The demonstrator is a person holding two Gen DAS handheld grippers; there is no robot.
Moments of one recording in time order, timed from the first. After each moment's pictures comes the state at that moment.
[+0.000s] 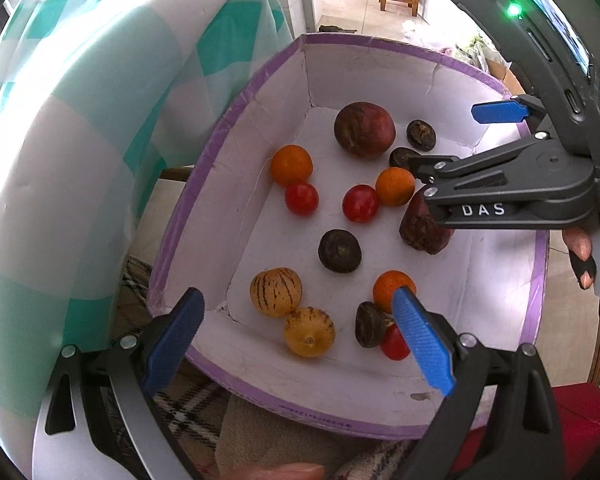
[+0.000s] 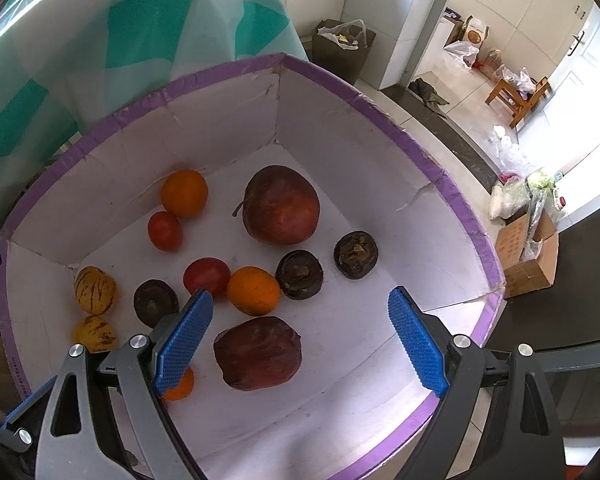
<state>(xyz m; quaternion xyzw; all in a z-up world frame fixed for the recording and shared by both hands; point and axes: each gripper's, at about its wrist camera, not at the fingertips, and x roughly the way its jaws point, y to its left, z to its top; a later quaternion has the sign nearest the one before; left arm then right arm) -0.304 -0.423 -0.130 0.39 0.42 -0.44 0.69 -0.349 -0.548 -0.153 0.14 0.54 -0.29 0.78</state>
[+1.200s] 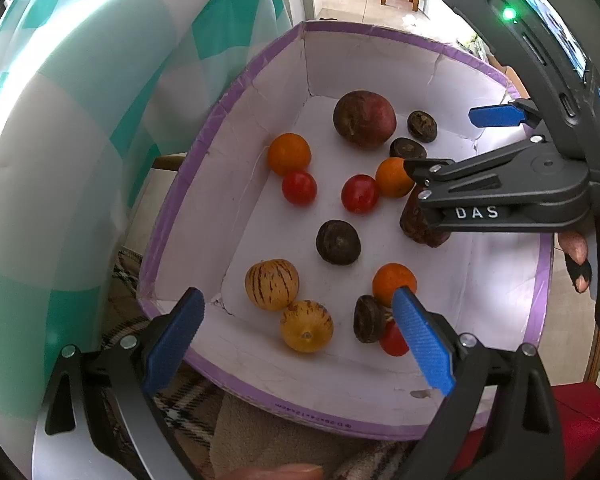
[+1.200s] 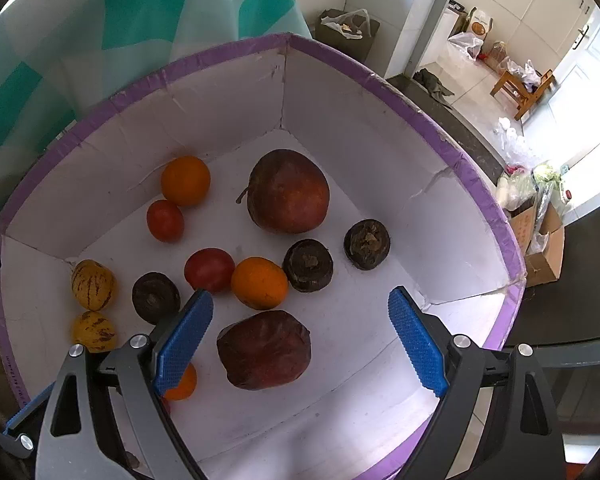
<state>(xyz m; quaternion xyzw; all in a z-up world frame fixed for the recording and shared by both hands) -0.304 -0.420 -0.141 0.39 0.44 -0.44 0.68 -0.345 -0.551 -0.167 0.15 0.55 -0.28 0.77</state>
